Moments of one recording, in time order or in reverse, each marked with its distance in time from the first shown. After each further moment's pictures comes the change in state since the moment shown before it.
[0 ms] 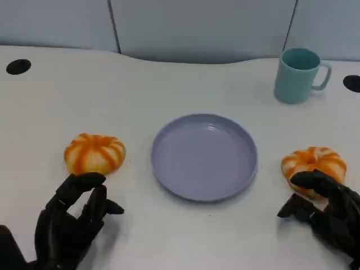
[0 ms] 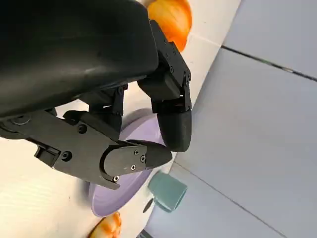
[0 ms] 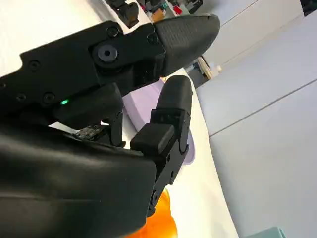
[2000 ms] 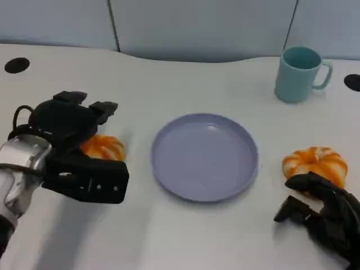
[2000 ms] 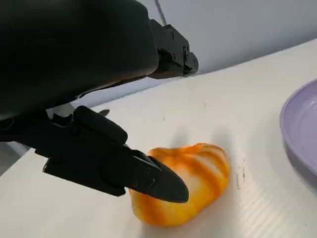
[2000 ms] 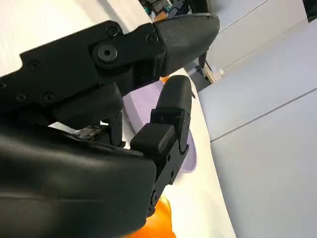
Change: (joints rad) left arm -0.582 0.570 -0.646 0.193 1.436 -0.049 0.287; right arm 0.053 0.024 0.031 -0.100 0.008 0.015 -0.010
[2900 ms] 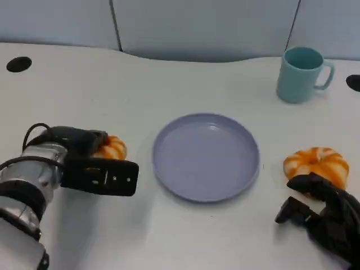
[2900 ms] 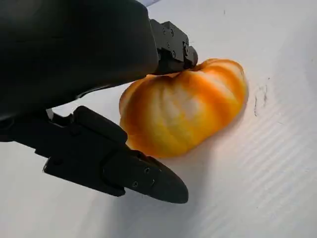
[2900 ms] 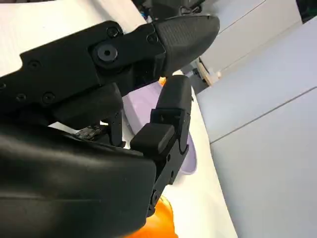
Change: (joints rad) left arm -0.266 -0.171 -0.215 0.689 -0.095 0.031 0.092; right arm 0.013 0.002 -0.005 -0.022 0.019 0.032 0.007
